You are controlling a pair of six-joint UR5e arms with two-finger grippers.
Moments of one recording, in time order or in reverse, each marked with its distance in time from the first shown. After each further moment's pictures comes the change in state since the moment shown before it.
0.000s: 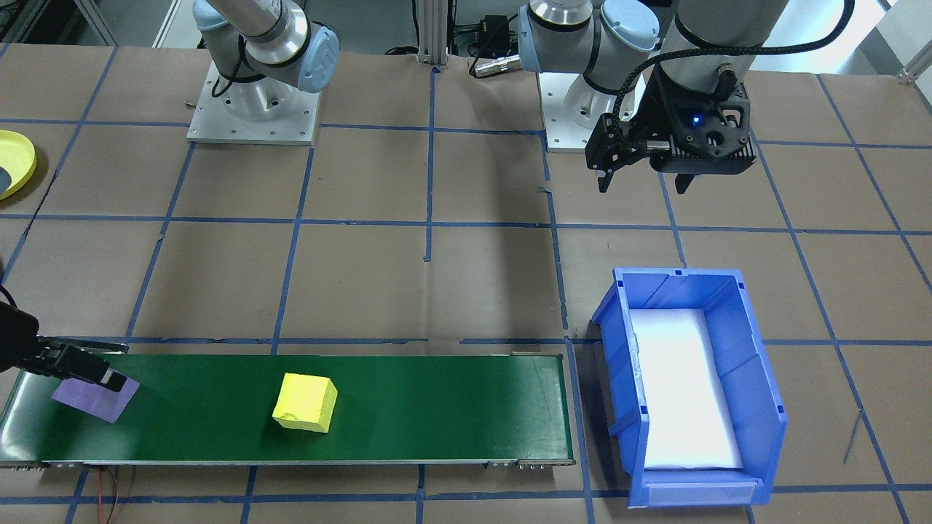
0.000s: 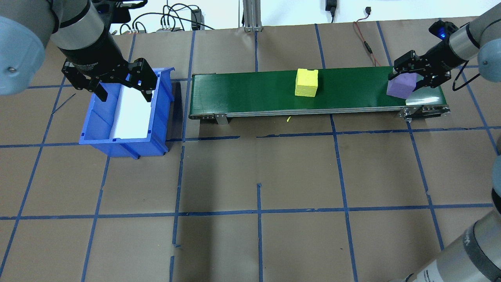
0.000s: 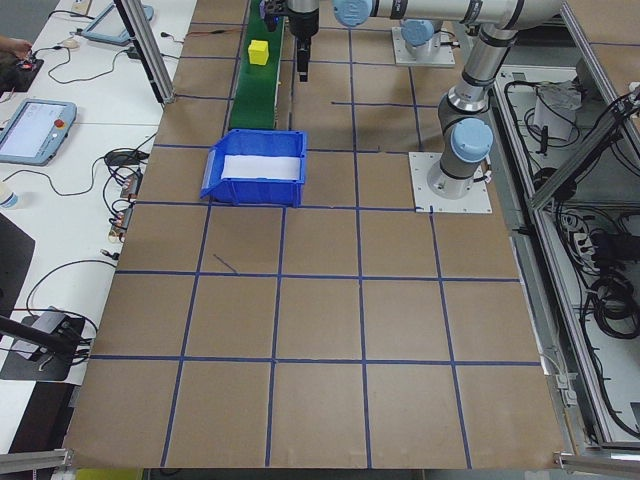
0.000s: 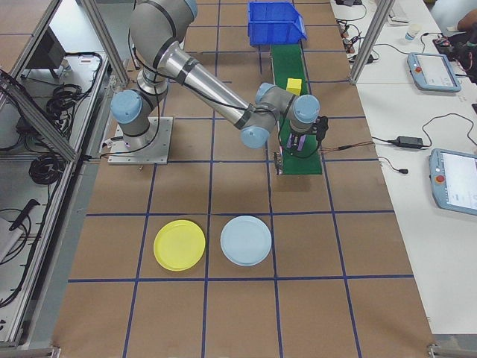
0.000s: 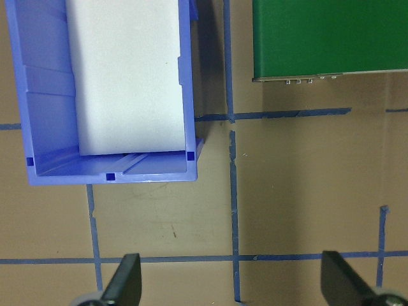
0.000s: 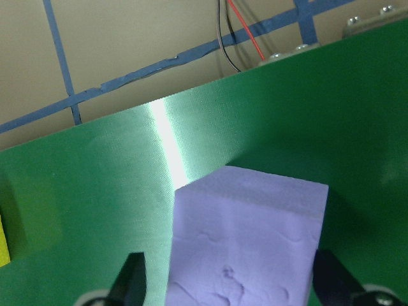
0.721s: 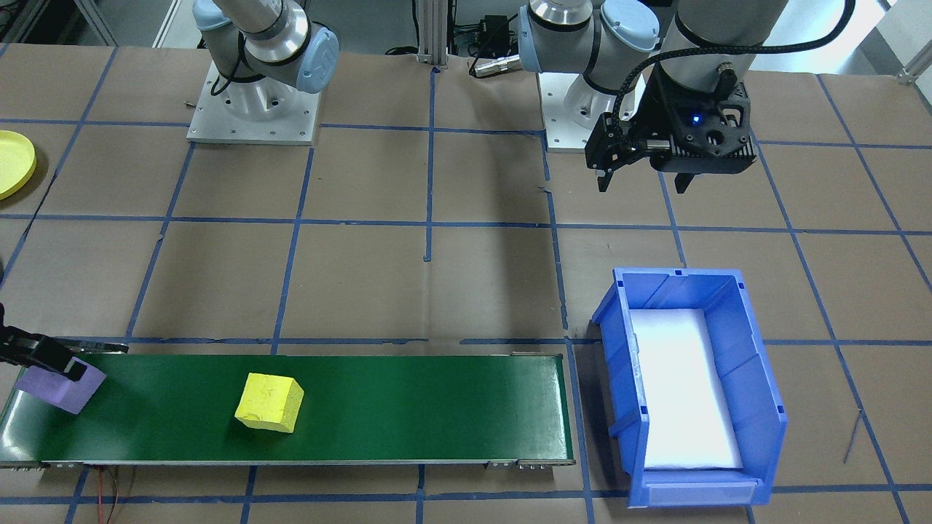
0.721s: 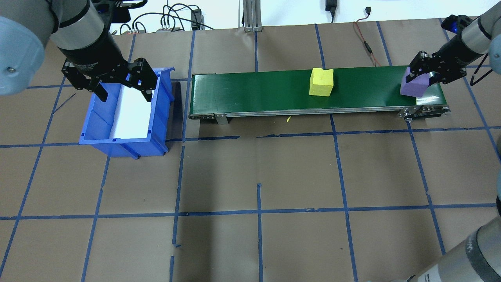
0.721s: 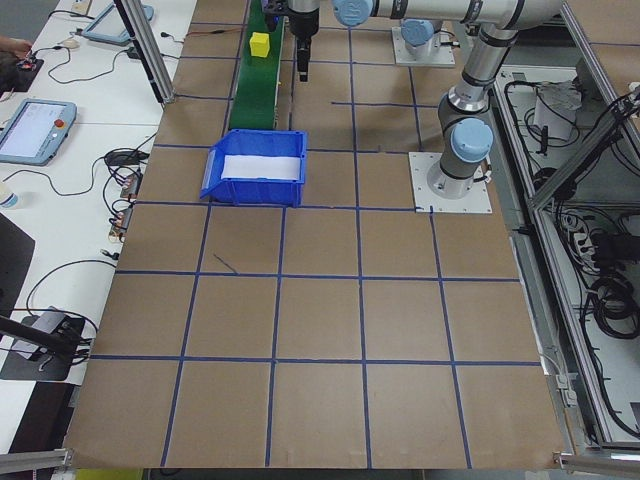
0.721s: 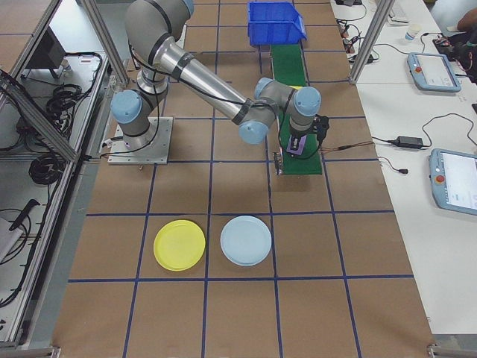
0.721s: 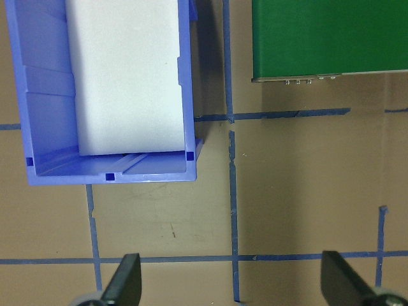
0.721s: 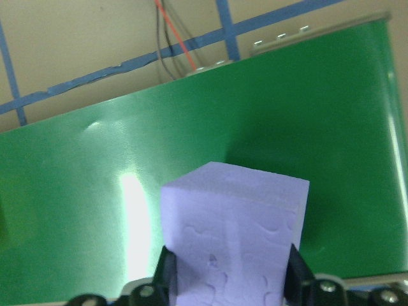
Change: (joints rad) left arm 0.000 0.001 0.000 0.000 -0.002 0.000; right arm -0.023 -0.048 -0.025 0.012 -0.170 -0.026
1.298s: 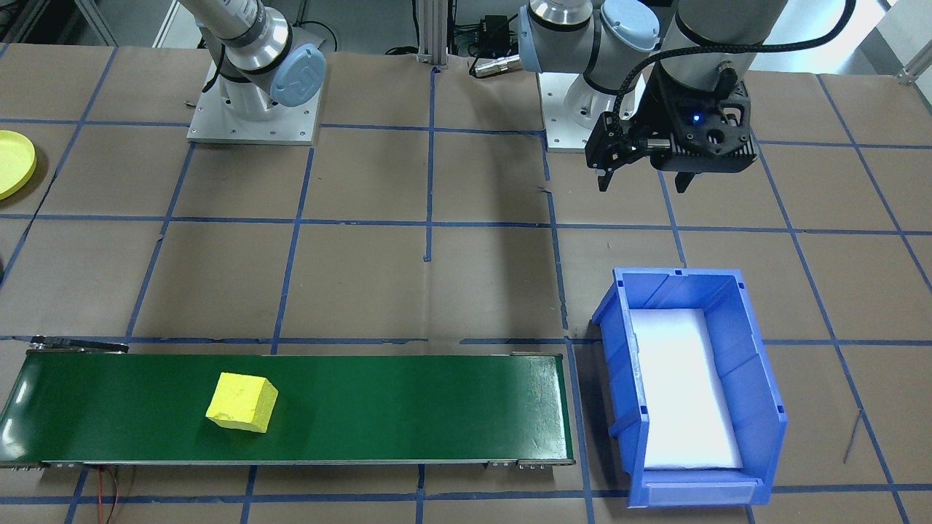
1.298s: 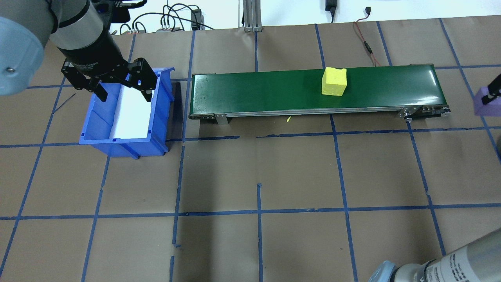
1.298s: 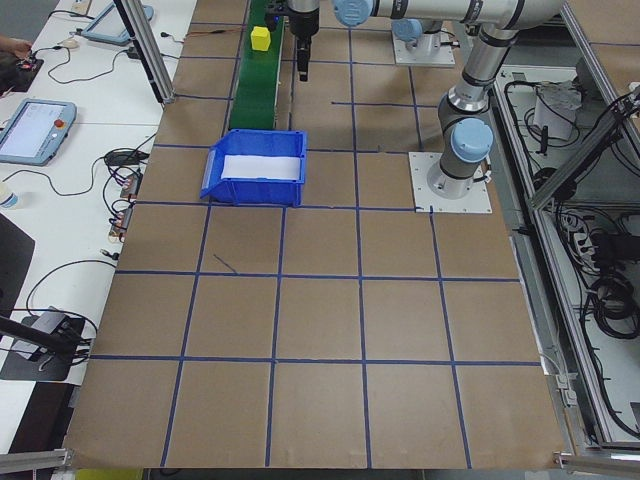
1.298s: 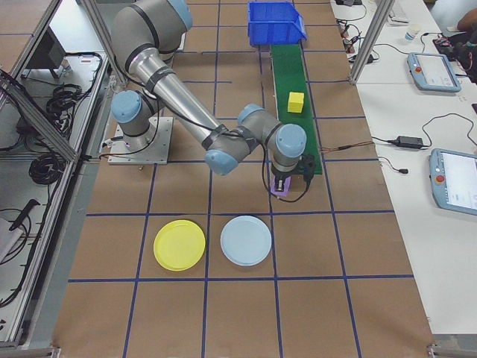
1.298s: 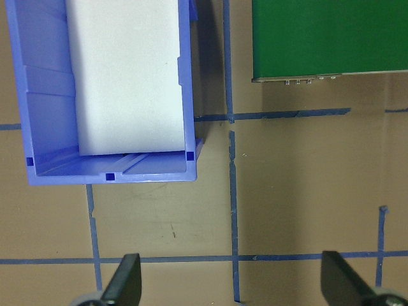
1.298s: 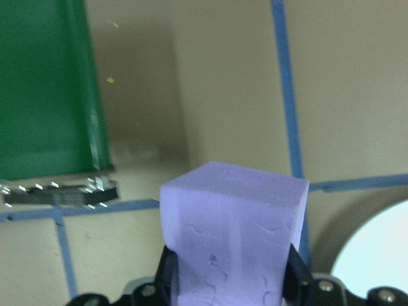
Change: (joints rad) left arm 0.000 0.001 0.000 0.000 0.000 0.000; right arm -0.305 0.006 -0.015 0.072 -0.112 -0.412
